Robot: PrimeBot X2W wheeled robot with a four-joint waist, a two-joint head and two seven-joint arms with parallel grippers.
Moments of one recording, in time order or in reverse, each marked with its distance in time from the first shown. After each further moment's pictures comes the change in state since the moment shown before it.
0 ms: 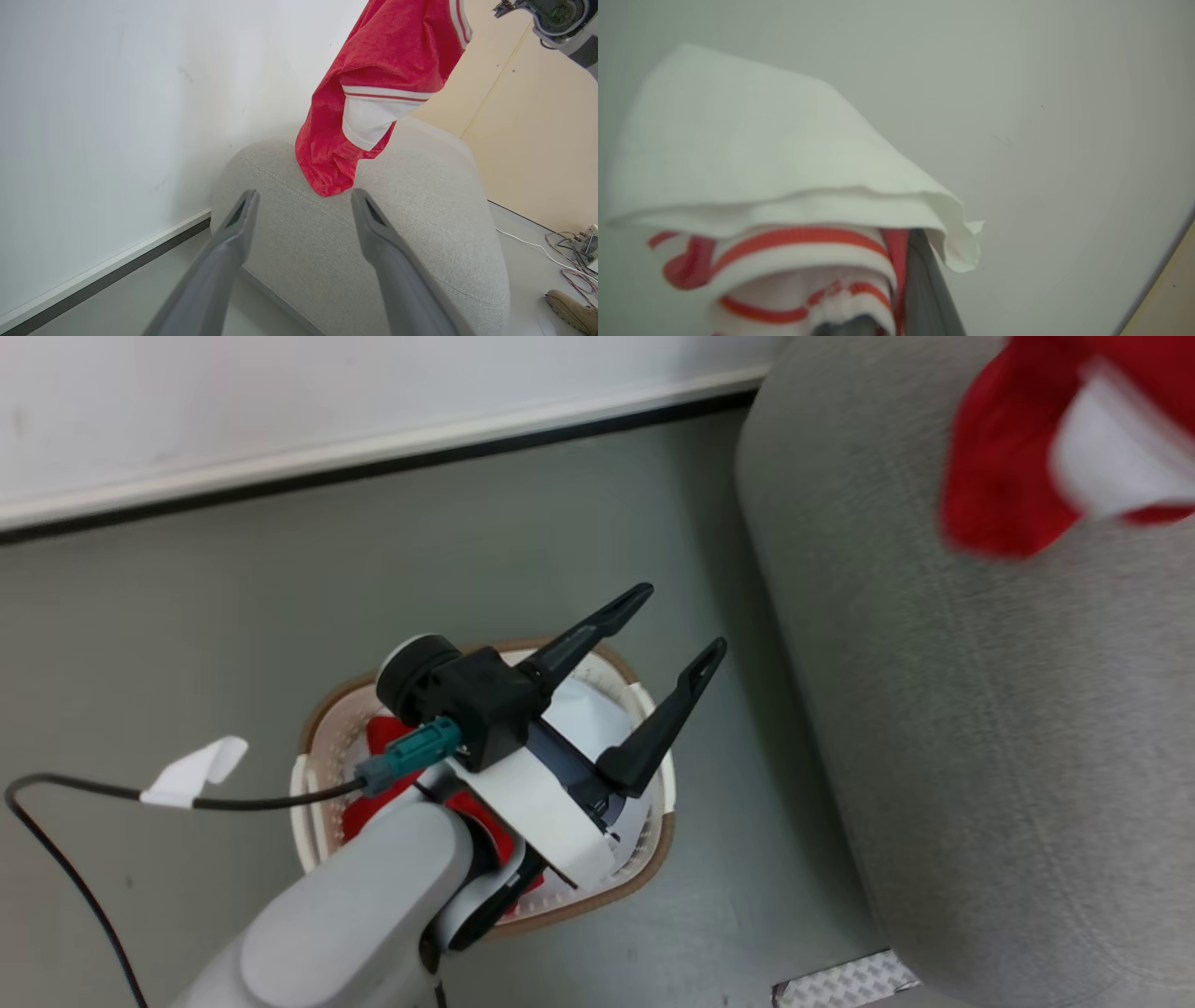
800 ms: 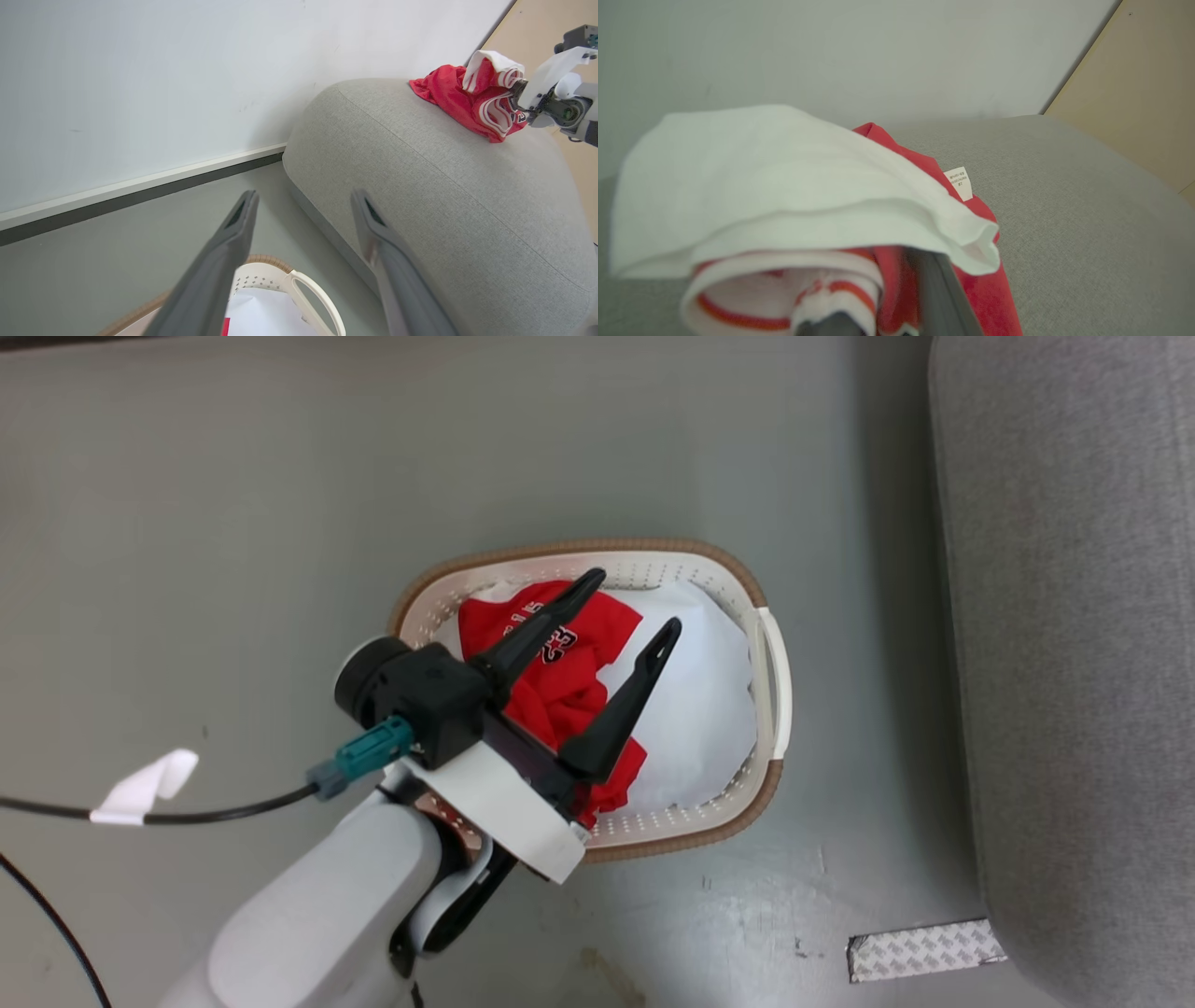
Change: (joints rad) left arm 0.017 0.038 0.035 -0.028 -0.015 0.039 -0.021; right arm -0.040 0.127 -0.670 0.505 -0.375 0.000 0.057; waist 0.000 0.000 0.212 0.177
